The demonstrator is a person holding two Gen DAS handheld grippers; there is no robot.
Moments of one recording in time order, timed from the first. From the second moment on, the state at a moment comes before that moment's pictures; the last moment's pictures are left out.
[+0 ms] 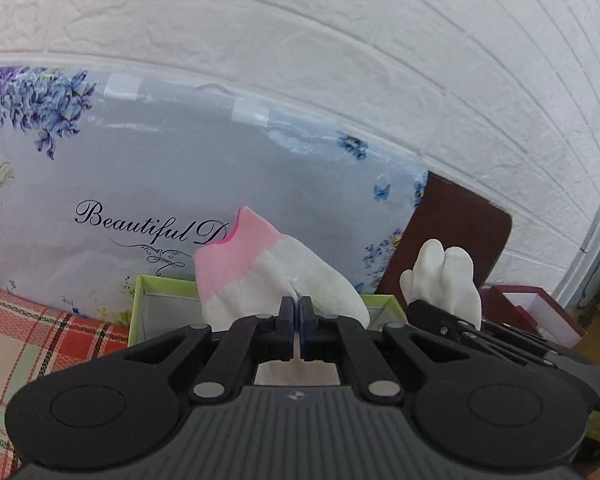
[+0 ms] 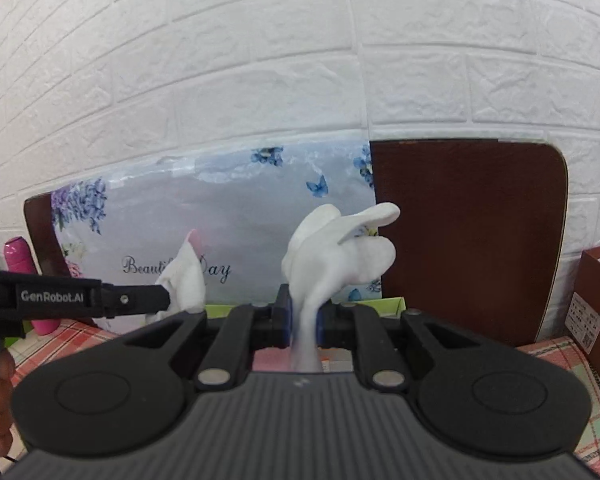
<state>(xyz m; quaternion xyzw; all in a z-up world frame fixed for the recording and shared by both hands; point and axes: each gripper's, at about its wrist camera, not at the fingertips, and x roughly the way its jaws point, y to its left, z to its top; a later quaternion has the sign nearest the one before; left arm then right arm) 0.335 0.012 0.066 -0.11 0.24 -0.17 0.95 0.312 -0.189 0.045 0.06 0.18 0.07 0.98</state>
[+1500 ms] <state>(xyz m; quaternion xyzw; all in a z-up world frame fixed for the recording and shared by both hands) 0.097 0.087 -0.010 -0.09 0.32 -0.06 0.94 0.075 -0.130 -0.032 -0.01 0.25 0.19 0.95</state>
